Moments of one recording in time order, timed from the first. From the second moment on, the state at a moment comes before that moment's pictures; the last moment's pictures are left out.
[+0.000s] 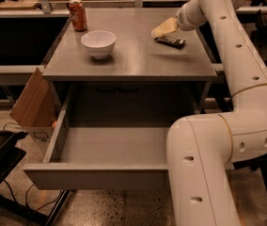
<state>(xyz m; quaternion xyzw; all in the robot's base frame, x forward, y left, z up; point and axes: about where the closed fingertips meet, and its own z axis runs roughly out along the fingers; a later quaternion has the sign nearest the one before) 0.891 -0.173 0.890 -0.19 0.89 0.07 0.40</state>
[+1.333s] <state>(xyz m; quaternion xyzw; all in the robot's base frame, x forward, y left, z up) 0.936 -0.169 0.849 -0.08 0.90 0.04 0.42</state>
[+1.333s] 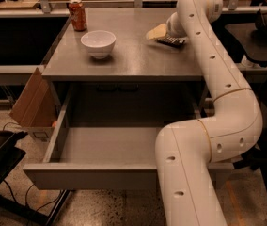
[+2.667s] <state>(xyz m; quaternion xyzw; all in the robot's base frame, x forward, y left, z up) 0.922 -0.149 0.844 -0.02 0.91 0.09 0.40</state>
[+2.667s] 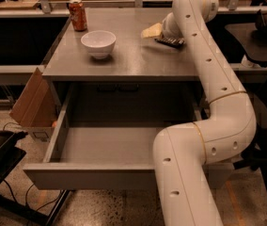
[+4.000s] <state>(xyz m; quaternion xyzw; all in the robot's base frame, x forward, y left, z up) 0.929 -0.146 0.822 -0.05 0.92 0.04 0.39</state>
